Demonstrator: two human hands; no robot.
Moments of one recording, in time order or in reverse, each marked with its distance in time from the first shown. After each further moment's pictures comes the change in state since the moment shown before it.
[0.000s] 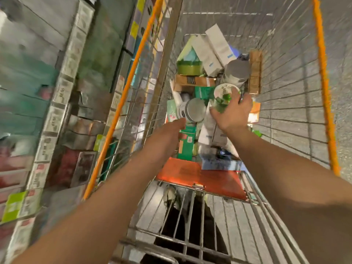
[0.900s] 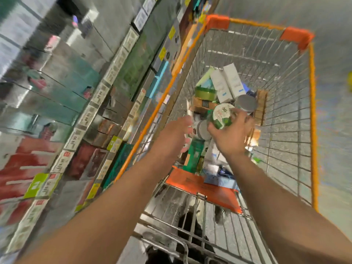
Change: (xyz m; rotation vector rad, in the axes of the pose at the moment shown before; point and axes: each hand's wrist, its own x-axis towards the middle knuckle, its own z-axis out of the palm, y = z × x) left_hand -0.074 0.027 -0.039 -0.323 0.056 0.179; right_hand -0.061 -0.066 -0.035 0.345 0.167 -0.198
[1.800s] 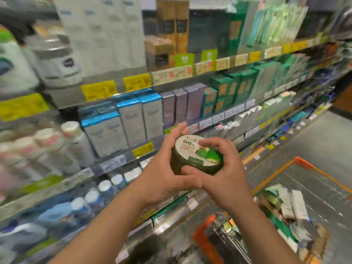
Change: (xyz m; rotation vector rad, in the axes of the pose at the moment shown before) left_hand -0.337 -0.075 -0.316 -0.186 0.249 0.962; right_hand -0.367 -0.388 -0.037 0.404 -0.679 -0.905
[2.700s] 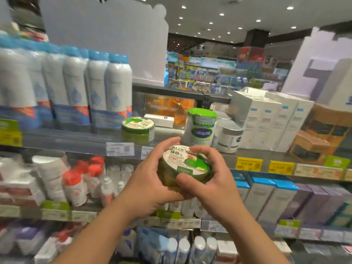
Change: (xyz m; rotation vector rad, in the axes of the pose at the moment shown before) left_hand -0.180 0.110 -0.247 0.404 0.723 0.167; right_hand 0.044 -0.185 0.272 0.307 -0.590 -0.312
